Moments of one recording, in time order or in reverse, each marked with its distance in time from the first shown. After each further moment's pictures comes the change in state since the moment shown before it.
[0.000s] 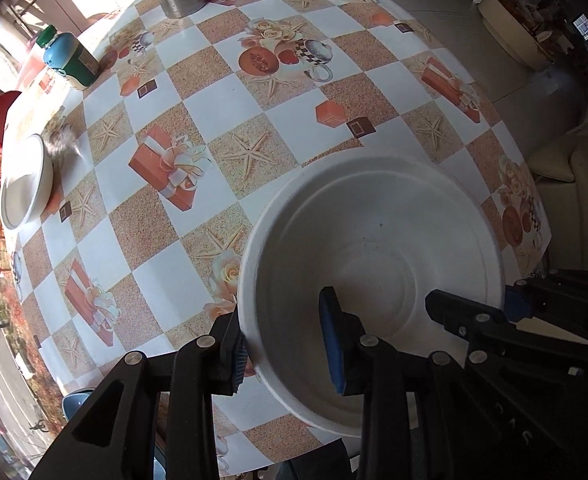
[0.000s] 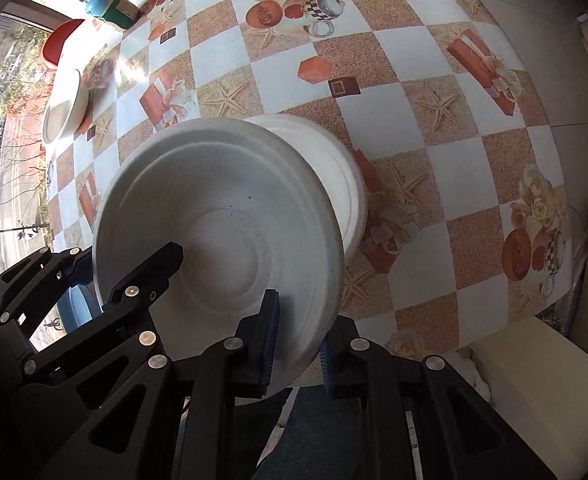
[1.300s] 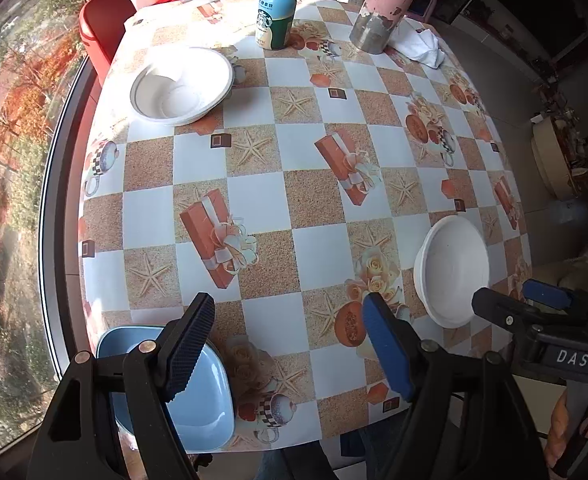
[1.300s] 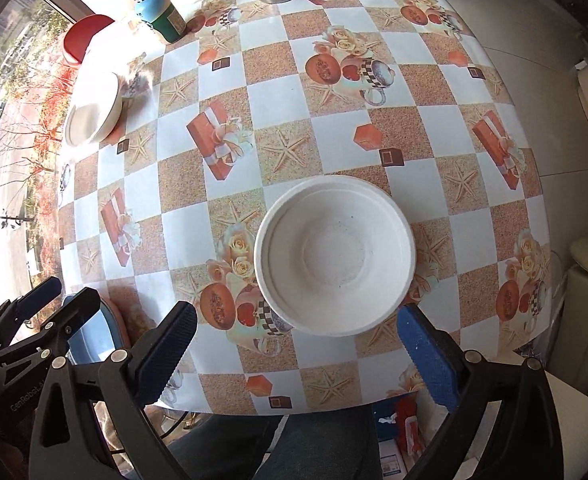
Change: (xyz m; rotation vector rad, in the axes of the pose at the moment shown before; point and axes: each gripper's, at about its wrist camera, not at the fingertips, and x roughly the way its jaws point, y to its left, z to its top) left arm -0.066 0.168 -0.084 -0.421 -0.130 -0.057; right arm -0.027 0.079 0.014 -0.101 -0.120 -0.086
